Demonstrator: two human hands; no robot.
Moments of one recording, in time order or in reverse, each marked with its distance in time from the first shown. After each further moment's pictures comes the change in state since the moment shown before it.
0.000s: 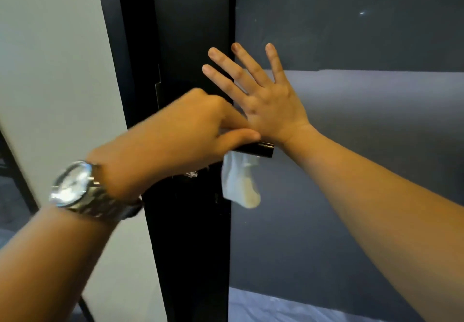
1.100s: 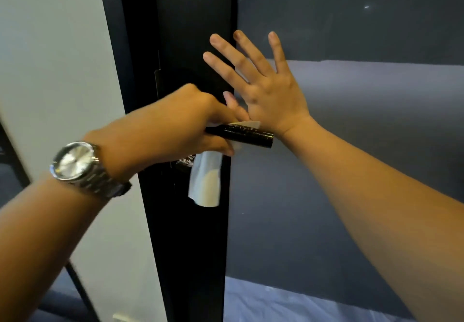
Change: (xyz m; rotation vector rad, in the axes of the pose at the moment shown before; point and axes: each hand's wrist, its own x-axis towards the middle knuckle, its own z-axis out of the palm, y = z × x) left_hand -0.002 -0.017 0.004 0.080 -0.131 0.015; right_hand -0.002 -0.006 0.001 -0.258 0.251 -0.008
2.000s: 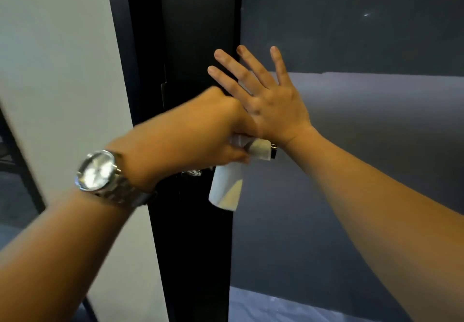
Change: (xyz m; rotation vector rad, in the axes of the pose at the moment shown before) left_hand 0.007 0.010 -0.005 0.062 0.096 0.127; right_hand 0.000 0.001 0.003 0.023 -0.004 -0.011
